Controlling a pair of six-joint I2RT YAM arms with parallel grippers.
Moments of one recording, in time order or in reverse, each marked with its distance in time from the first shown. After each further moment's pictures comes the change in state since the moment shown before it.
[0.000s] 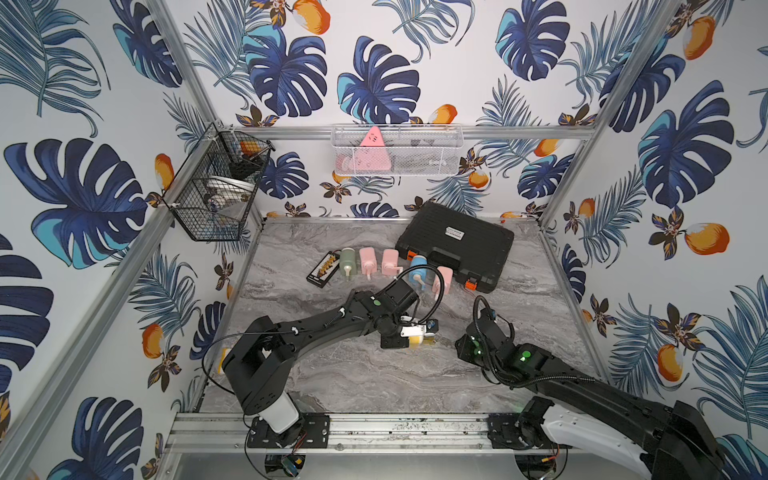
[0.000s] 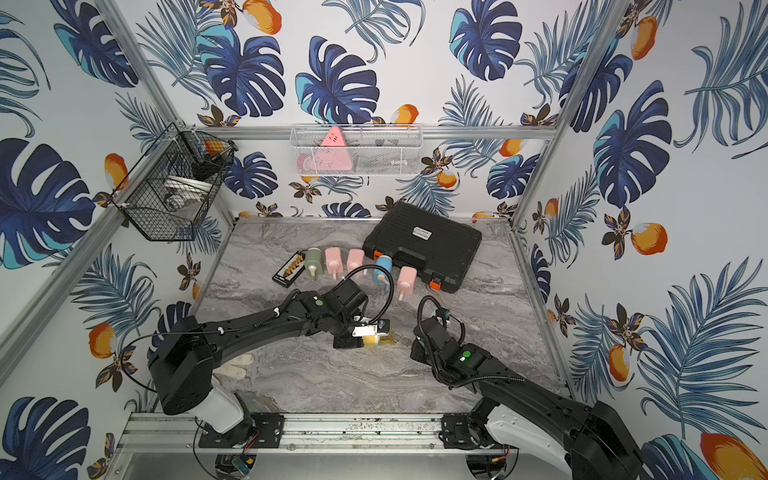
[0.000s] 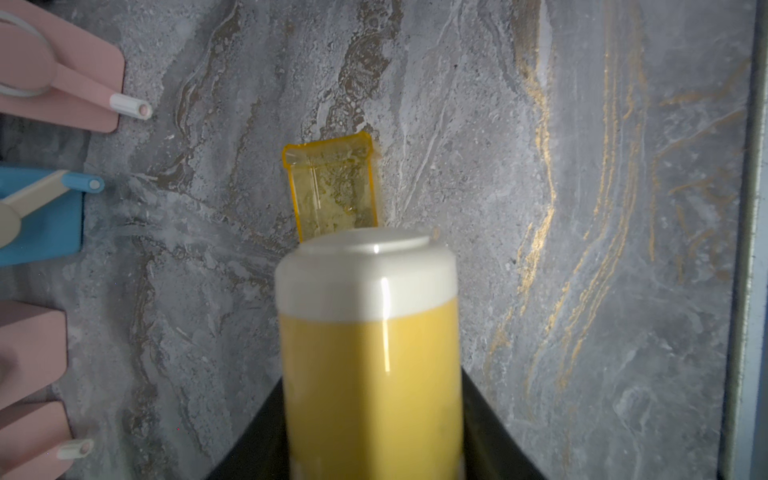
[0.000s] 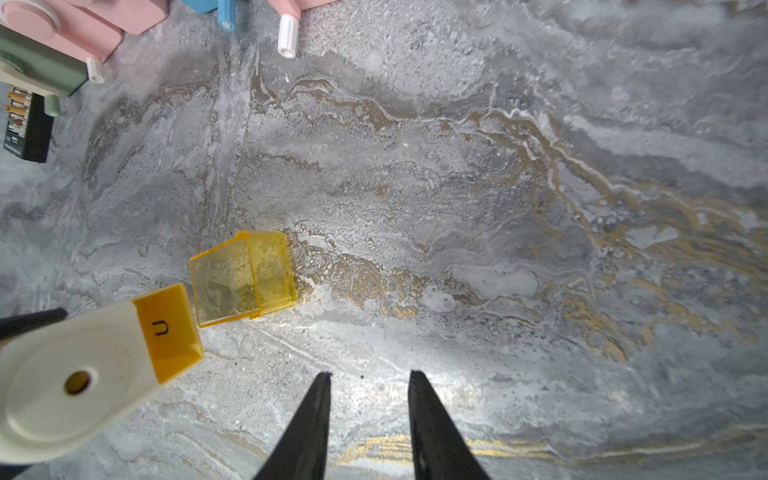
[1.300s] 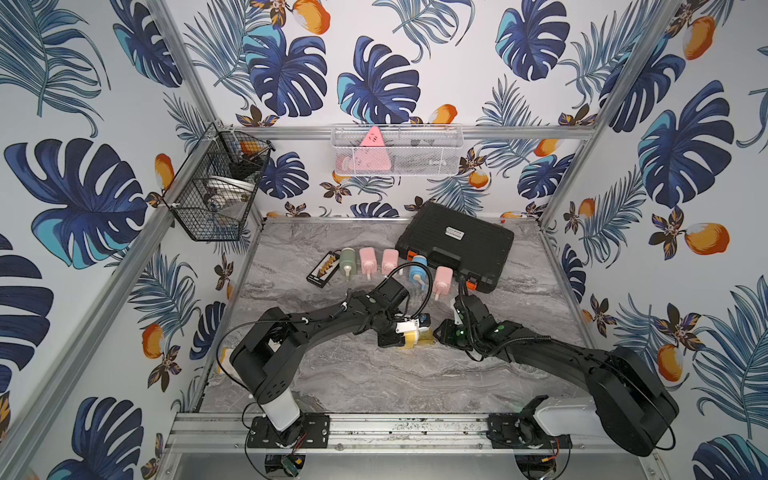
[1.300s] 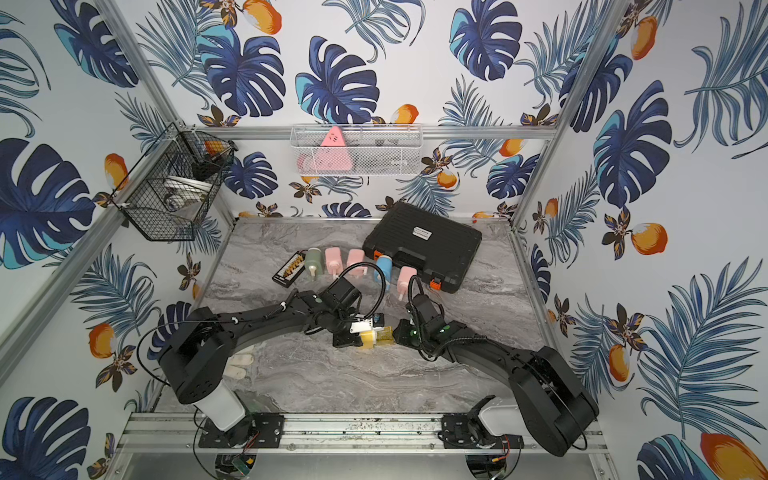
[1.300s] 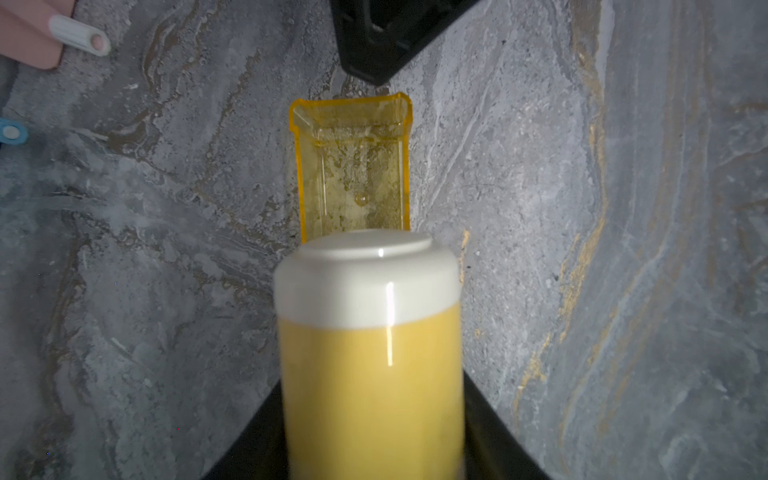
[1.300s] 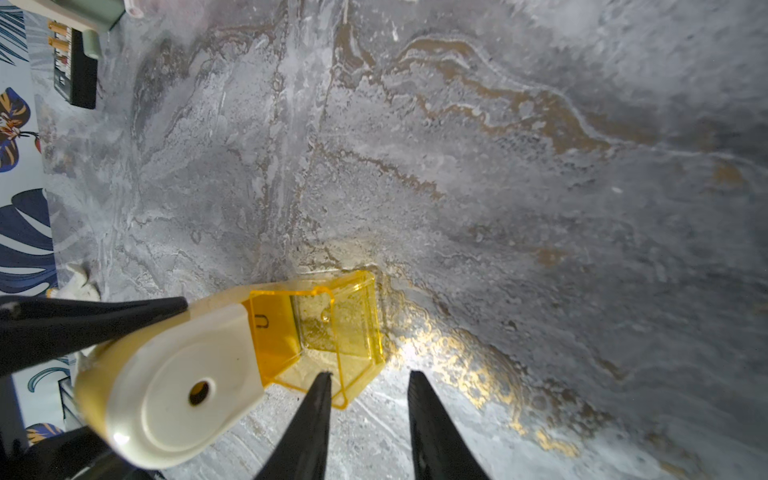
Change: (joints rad) left arm 0.074 0.085 -0.068 0.132 0.091 -0.014; right arm -0.132 0.388 0.125 0.266 -0.336 -0.162
